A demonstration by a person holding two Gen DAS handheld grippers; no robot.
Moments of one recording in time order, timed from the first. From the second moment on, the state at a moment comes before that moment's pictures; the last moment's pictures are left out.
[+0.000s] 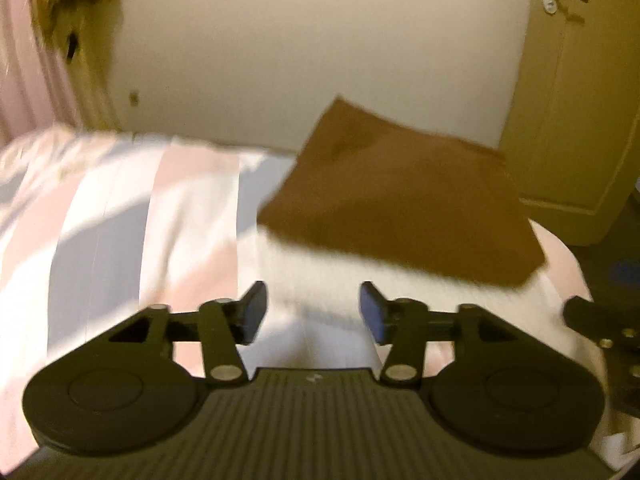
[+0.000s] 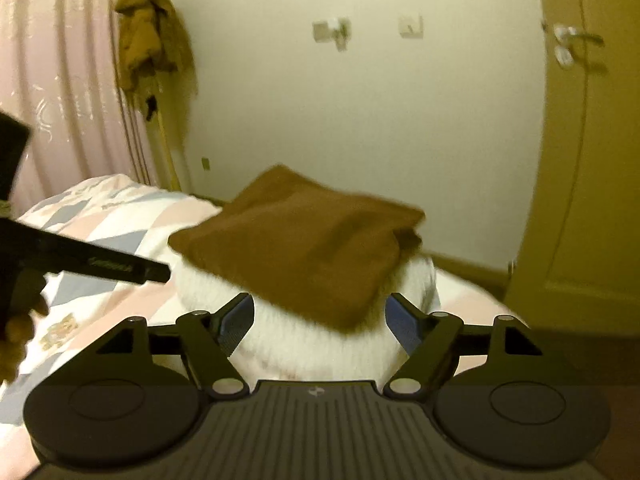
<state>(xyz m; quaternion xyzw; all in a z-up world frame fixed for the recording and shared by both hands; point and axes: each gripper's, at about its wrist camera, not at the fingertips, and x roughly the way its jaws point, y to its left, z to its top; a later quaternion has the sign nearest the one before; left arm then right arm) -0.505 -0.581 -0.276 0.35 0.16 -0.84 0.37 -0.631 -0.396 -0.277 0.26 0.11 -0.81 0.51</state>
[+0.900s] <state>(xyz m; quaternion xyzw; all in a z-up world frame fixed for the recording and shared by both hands) -0.392 -0.397 -0.050 0.39 0.20 -0.78 0.45 -0.552 -0.264 -0.065 0.30 0.14 -0.81 0.48</state>
